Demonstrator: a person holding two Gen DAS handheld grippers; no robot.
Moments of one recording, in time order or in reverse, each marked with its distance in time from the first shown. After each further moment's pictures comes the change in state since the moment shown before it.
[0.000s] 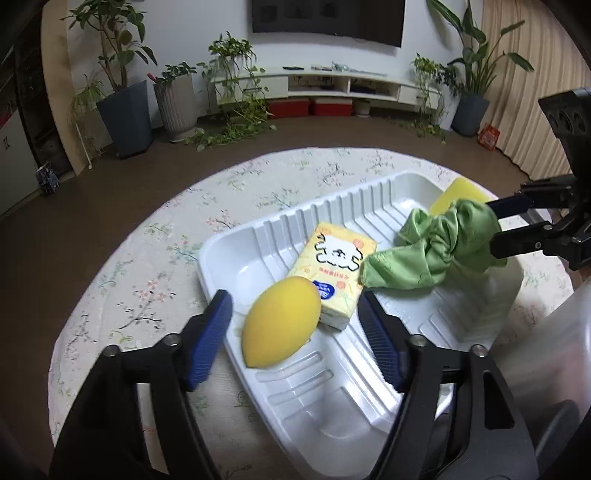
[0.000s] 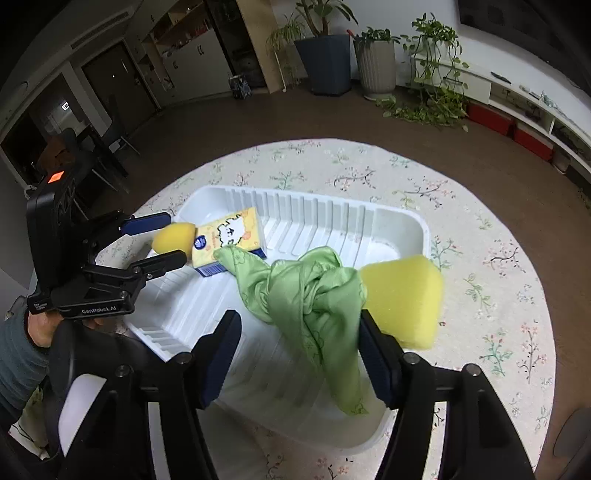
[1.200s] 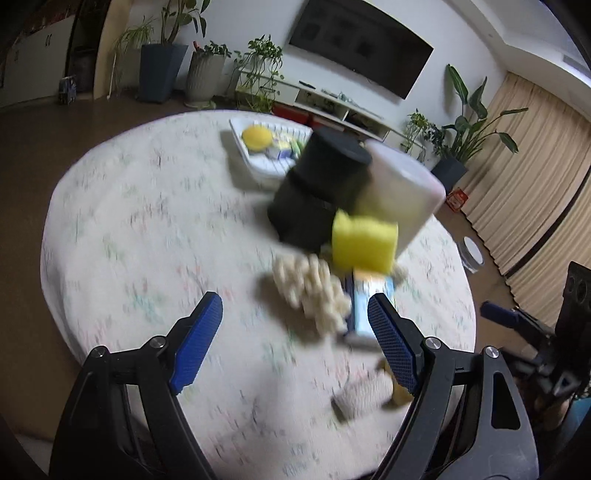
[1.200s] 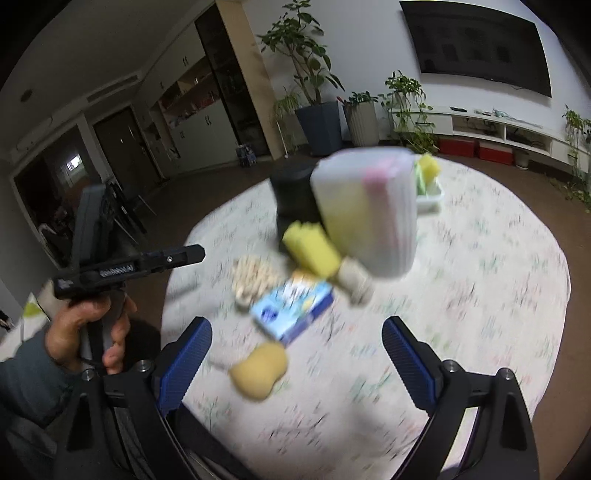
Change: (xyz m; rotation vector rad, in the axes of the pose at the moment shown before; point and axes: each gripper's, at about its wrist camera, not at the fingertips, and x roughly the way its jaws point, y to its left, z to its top) left arm -0.190 -0.045 -0.215 -0.324 -0.067 -0.177; right arm -0.117 0.212 -0.278 0.082 -0.310 -0.060
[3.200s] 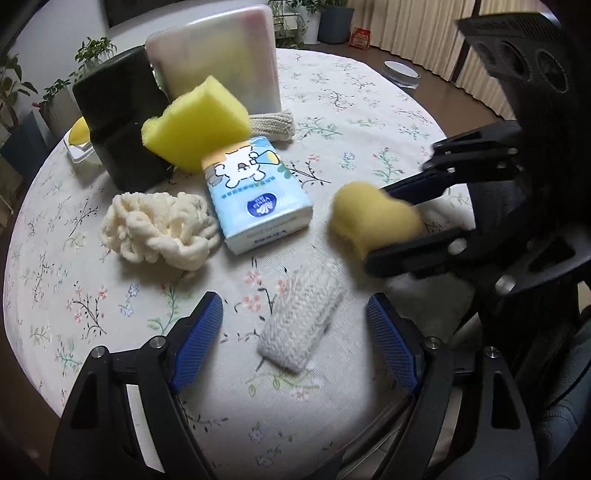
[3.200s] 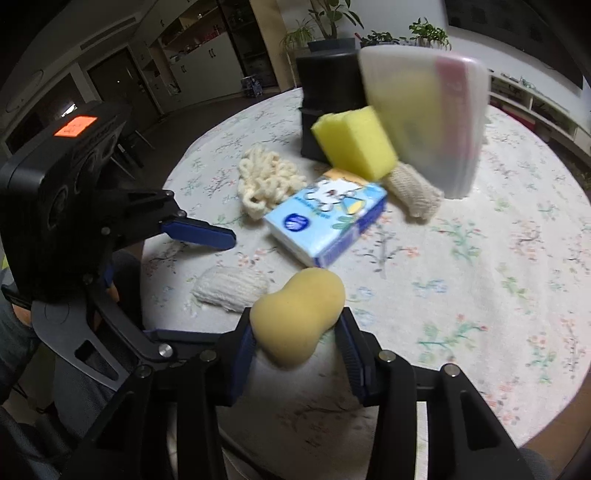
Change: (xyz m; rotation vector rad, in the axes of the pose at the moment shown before) left arm 0.056 -0.086 -0.051 0.674 0.376 -0.082; right arm 0.054 0.006 -0.027 -0.031 0.260 0.016
